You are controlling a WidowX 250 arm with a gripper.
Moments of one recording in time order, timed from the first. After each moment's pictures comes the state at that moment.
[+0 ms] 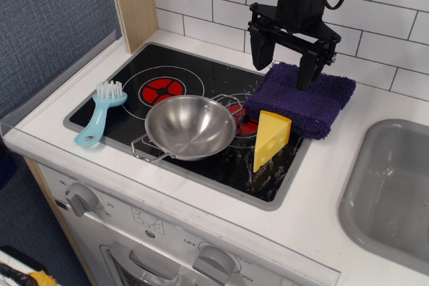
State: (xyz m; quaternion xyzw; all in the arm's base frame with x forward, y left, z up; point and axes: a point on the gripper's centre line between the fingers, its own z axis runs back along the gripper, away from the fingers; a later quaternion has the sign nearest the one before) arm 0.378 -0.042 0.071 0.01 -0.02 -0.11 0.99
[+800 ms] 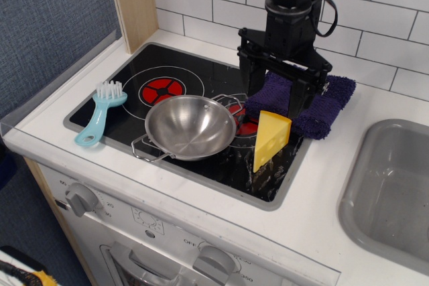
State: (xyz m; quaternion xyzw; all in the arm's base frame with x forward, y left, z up) arm 0.336 -0.049 0.071 0.00 -0.03 -0.12 0.99
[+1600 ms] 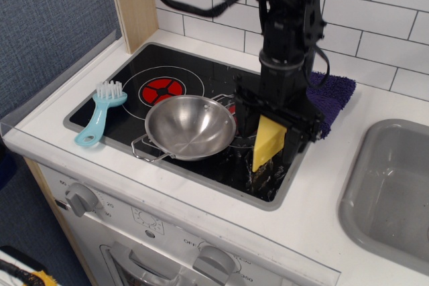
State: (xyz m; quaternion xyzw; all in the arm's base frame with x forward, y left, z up) arm 0.317 -0.056 0.022 0.00 -0.01 -0.12 0.99
